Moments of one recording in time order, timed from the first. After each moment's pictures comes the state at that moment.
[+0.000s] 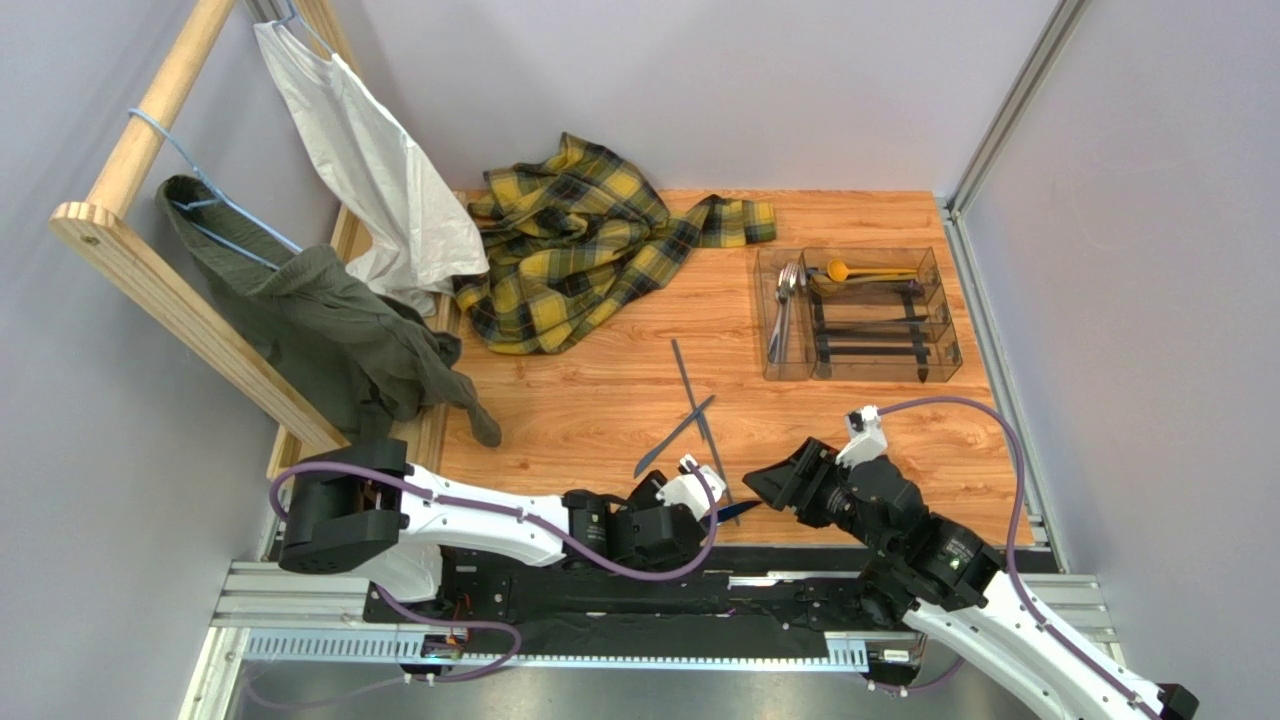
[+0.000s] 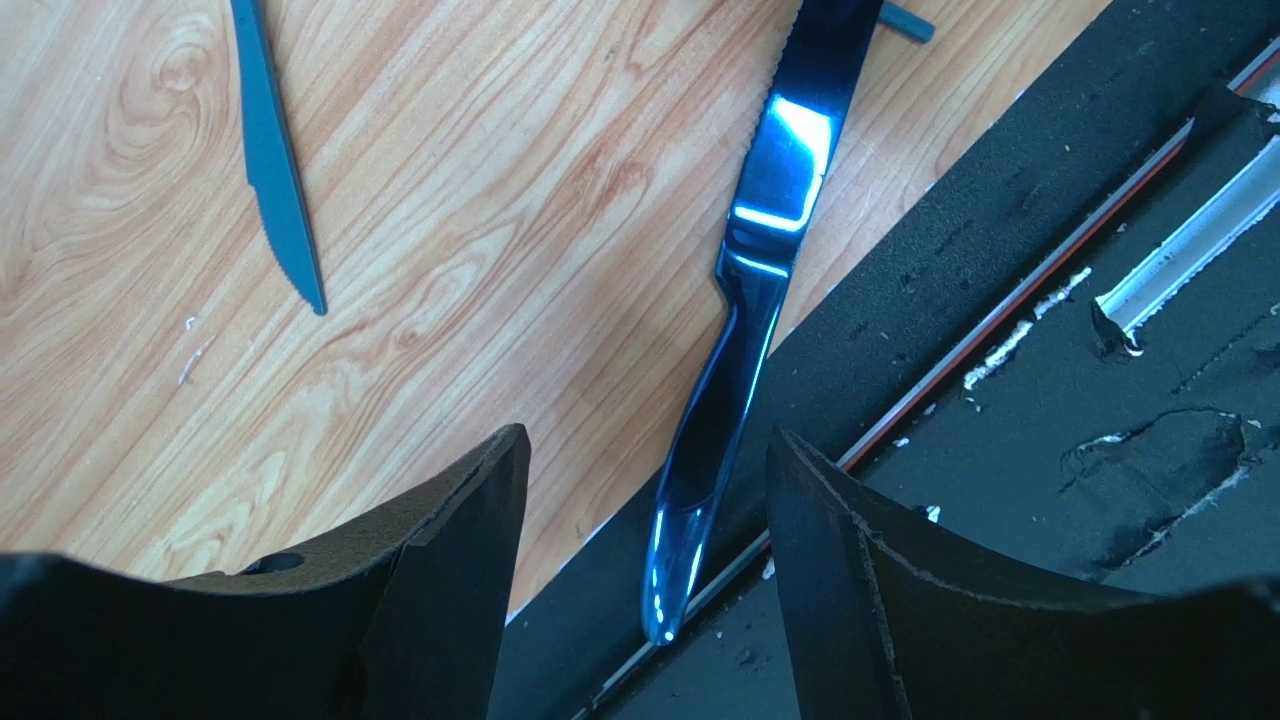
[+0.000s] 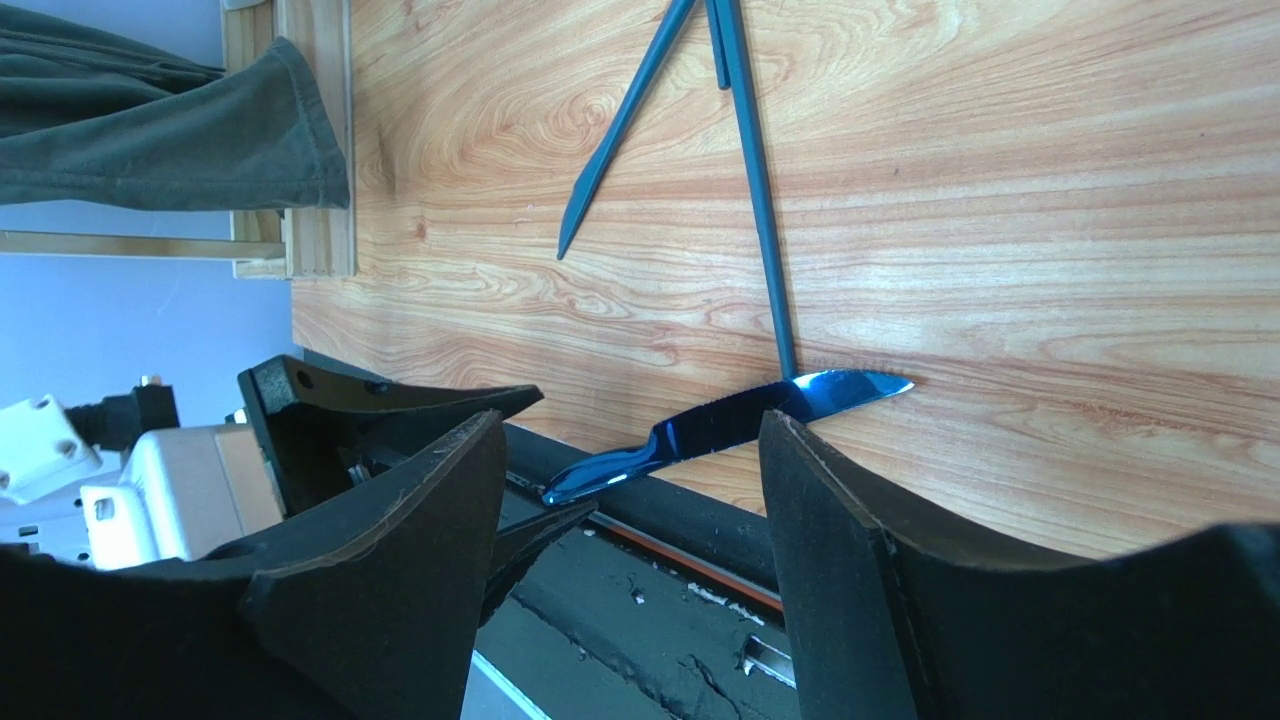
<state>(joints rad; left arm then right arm) -1.48 1.49 0.75 -0.22 -0.46 -0.46 0.84 0.18 0.28 -0.57 0.13 1.06</state>
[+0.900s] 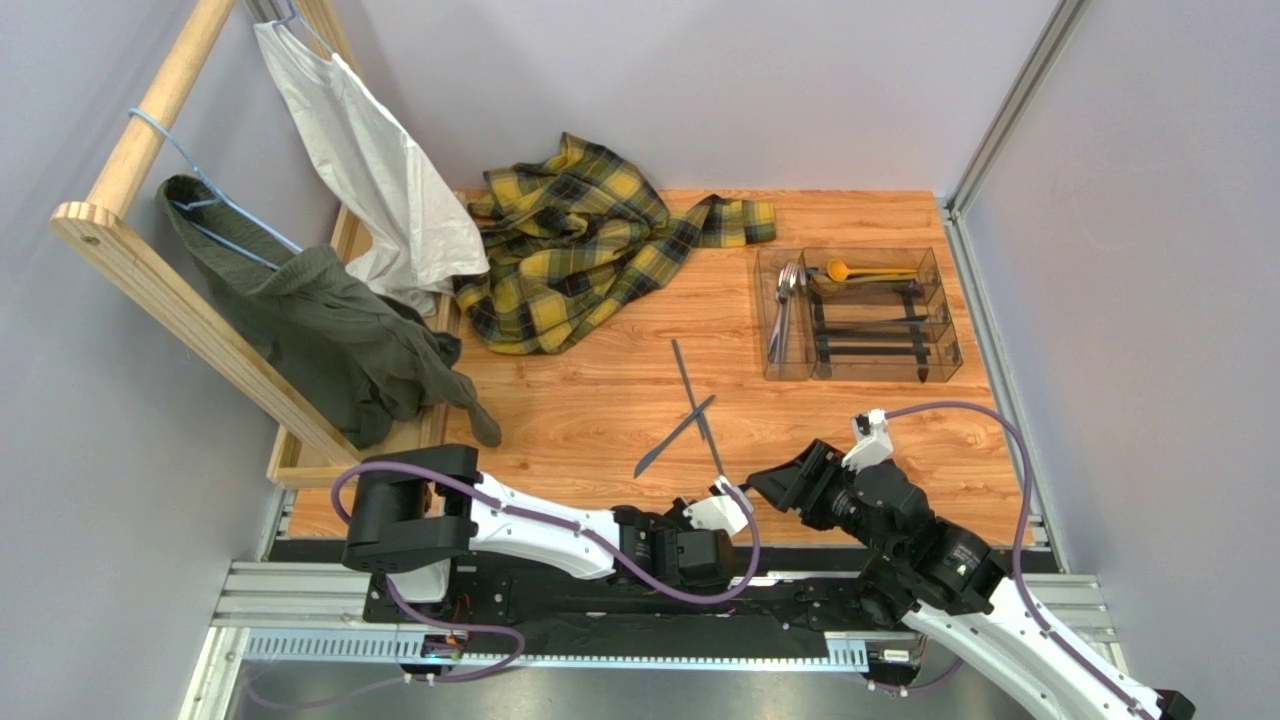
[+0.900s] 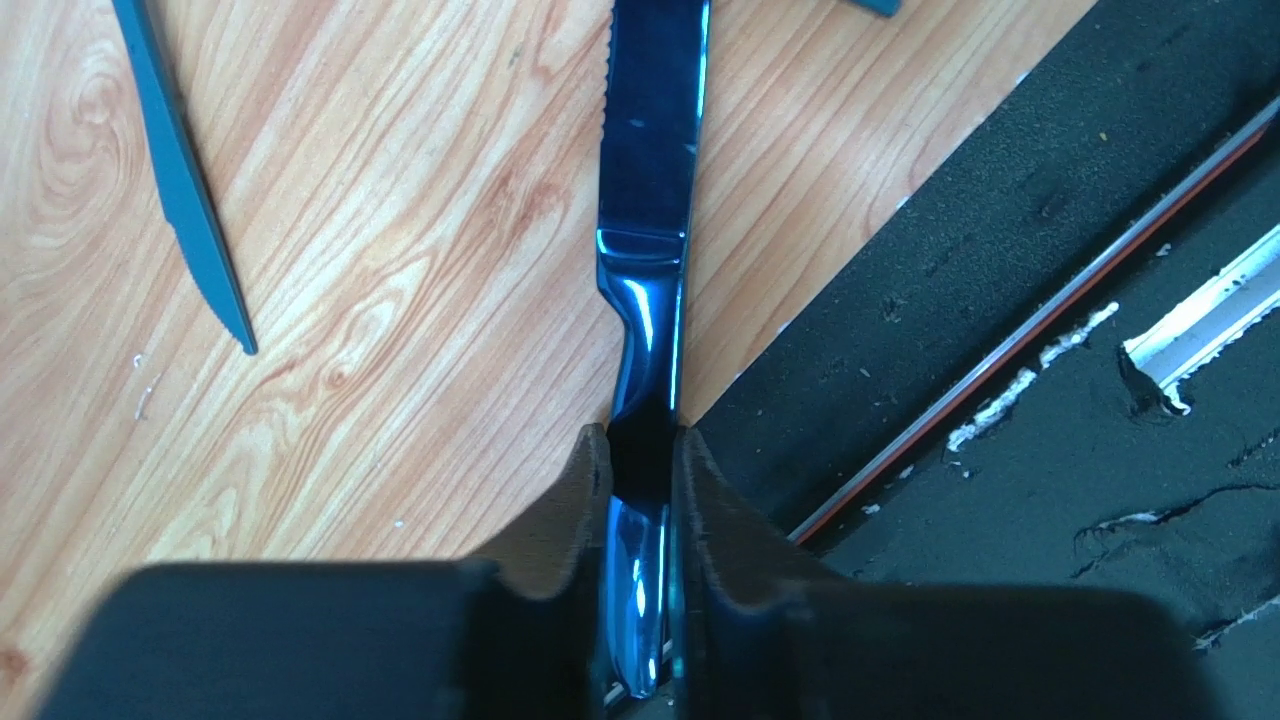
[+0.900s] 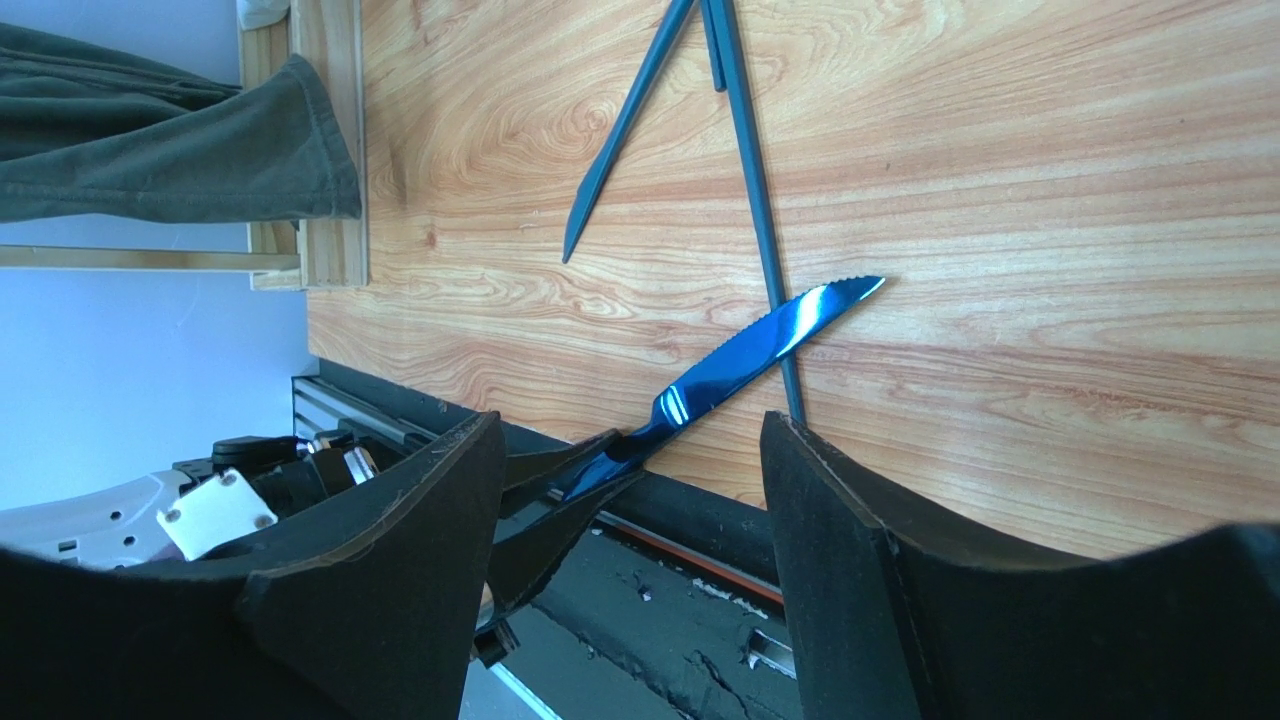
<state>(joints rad) -1.53 1.70 0.89 -0.30 -0.53 -0.46 0.84 0.13 0.28 -0.61 0.15 1.08</state>
